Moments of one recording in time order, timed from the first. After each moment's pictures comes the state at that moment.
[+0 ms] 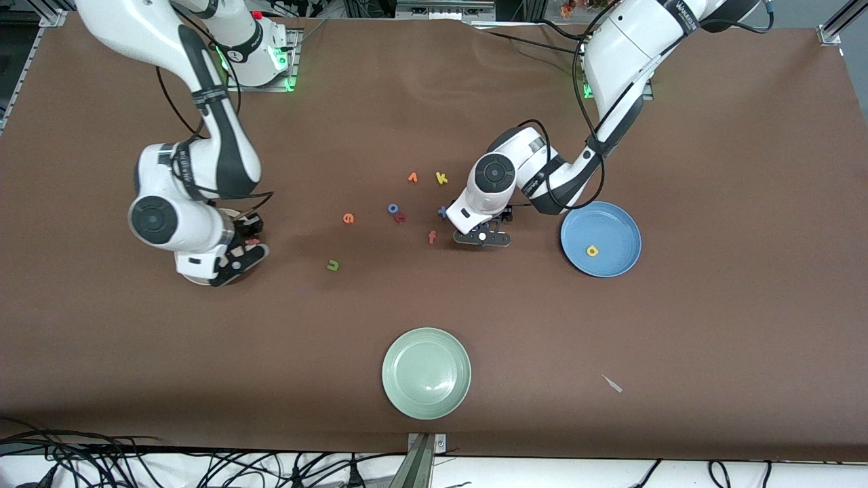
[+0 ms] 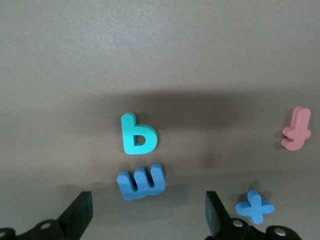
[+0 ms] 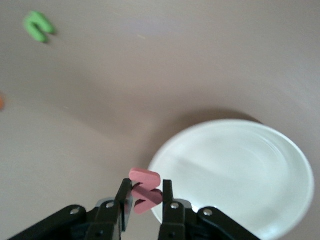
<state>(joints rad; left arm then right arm) -0.28 0.70 -0.45 -1.79 0.24 2.30 -0.77 0.38 0.45 -0.26 -1.84 0.09 2.03 -0.48</state>
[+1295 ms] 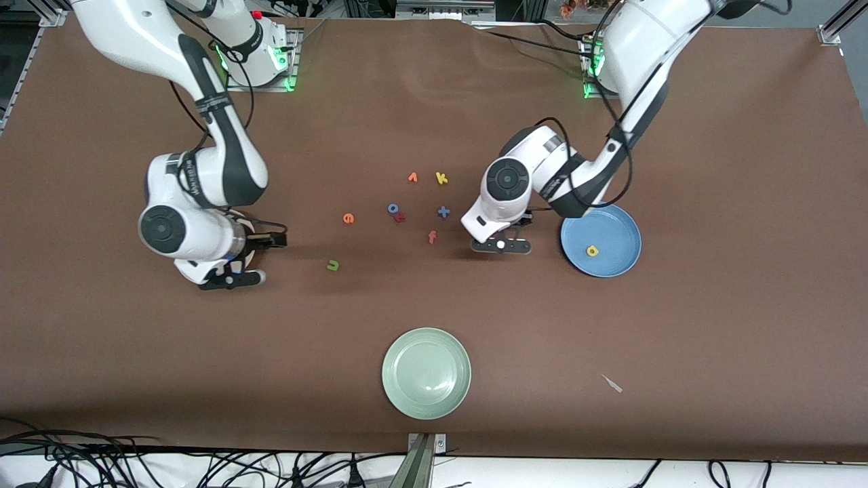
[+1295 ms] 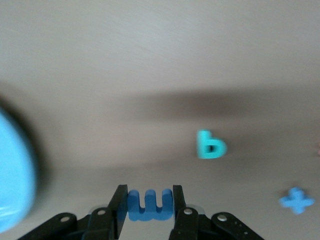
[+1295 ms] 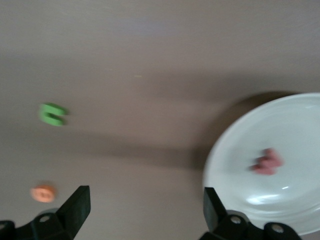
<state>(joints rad) -0.21 0.60 -0.43 -1.73 0.26 2.05 -0.65 0.30 0.49 -0.05 -1.78 0.10 2.06 0.16</state>
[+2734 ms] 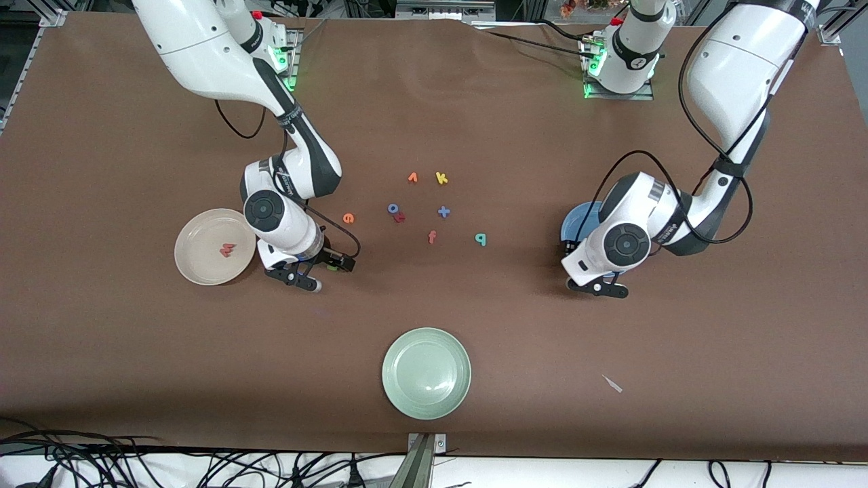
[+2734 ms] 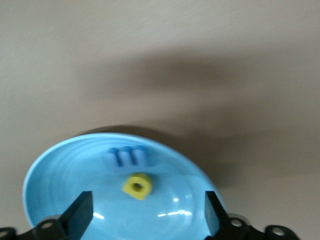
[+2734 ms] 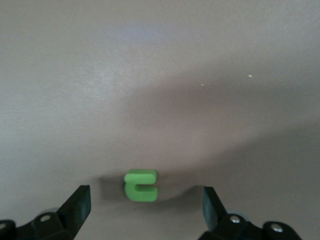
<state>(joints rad) 0.10 0.65 -0.47 -1.74 0.36 2.02 -0.35 0.40 0.65 0.02 -1.86 0.10 2.53 0.67</state>
